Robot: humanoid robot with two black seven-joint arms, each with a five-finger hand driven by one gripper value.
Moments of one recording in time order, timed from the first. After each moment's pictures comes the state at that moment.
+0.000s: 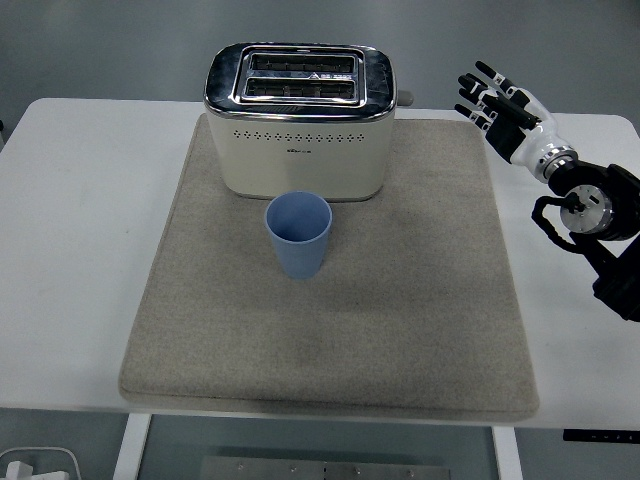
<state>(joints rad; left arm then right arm) 0.00 0.00 -0.03 -0.12 -0.05 -0.02 -0.06 0.93 -0.20 0.70 0.58 -0.12 0.16 0.13</state>
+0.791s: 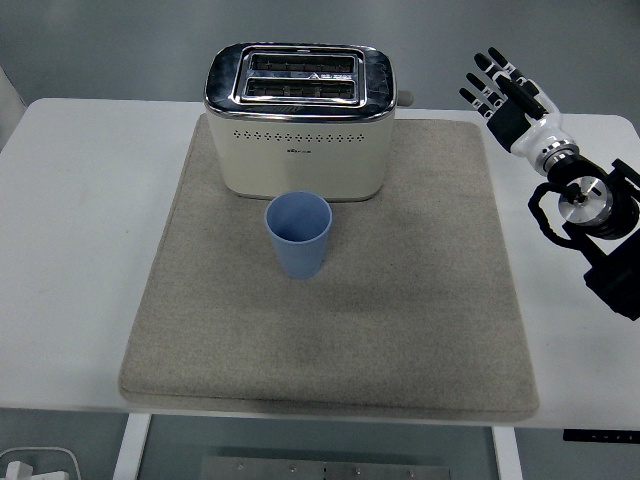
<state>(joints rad) 0.00 0.00 -0.03 -0.12 -0.05 -0.02 -0.06 0.93 -0.18 0.76 0.56 0.01 0.15 0.13</state>
